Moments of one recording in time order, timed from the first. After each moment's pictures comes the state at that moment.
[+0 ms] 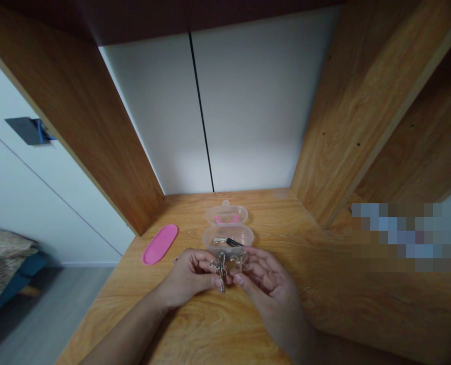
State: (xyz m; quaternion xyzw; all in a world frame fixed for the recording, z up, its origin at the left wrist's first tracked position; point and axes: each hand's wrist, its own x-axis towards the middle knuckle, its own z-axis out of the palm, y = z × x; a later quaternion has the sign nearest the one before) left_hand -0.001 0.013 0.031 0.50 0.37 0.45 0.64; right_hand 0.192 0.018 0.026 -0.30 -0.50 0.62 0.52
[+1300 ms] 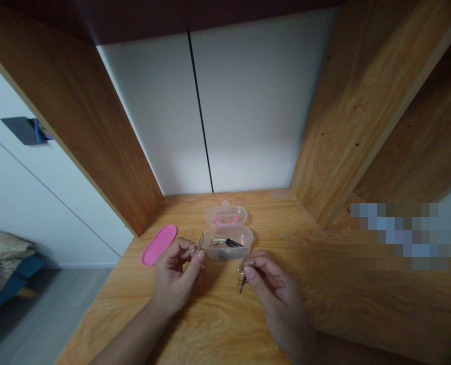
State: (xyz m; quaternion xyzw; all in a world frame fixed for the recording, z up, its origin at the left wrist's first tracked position) left_hand 0.000 0.001 0.027 0.53 0.46 0.63 0.32; right_hand 0.199 0.020 0.026 -0.33 -0.57 0.51 0.54
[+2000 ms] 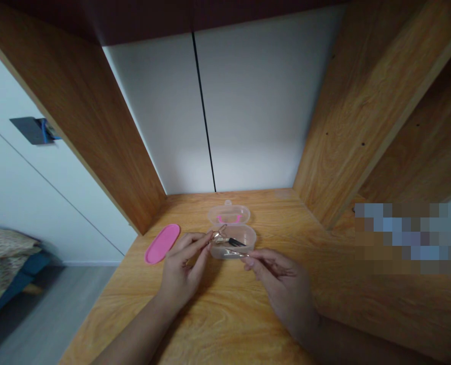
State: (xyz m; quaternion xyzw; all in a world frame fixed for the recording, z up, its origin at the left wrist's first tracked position) left_hand -0.009 0.014 0.030 0.71 0.47 0.53 0.02; right_hand 0.202 0.042 0.014 -0.33 -0.60 0.45 0.57
